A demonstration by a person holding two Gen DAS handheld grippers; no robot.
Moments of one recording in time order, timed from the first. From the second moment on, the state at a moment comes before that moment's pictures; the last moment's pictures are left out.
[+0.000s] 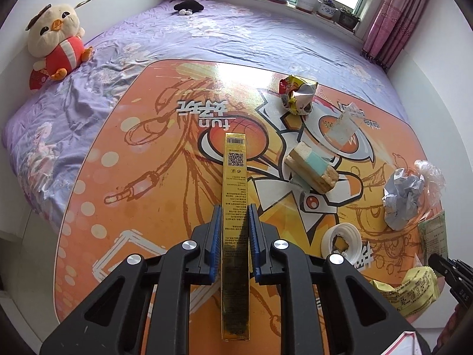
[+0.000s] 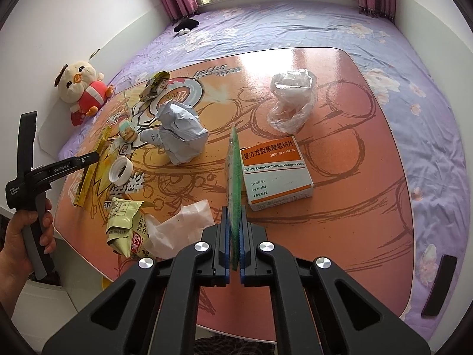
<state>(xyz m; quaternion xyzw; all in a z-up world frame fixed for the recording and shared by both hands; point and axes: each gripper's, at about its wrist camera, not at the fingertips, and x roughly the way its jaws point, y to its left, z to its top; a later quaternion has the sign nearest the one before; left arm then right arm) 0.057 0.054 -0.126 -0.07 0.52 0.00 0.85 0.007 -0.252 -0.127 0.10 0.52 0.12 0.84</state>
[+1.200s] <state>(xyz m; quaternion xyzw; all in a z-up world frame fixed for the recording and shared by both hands) -0.125 0.183 -0.060 -0.13 0.47 0.11 0.86 -0.020 -0.026 -0.048 -0.02 0.45 0.44 0.78</state>
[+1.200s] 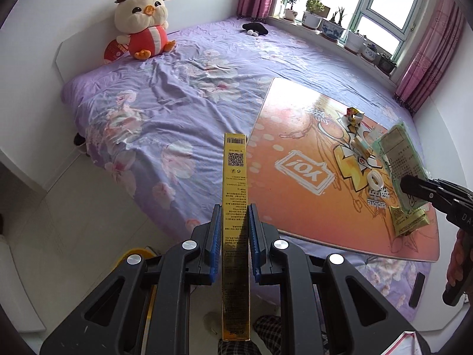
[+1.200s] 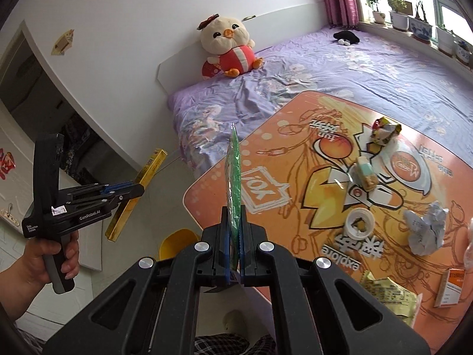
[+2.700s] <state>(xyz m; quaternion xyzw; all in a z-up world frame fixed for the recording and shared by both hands) -0.284 0.391 -0.430 -0.34 0.61 0.24 0.68 -0.165 0.320 -0.425 -0.28 0.63 0.54 0.48</state>
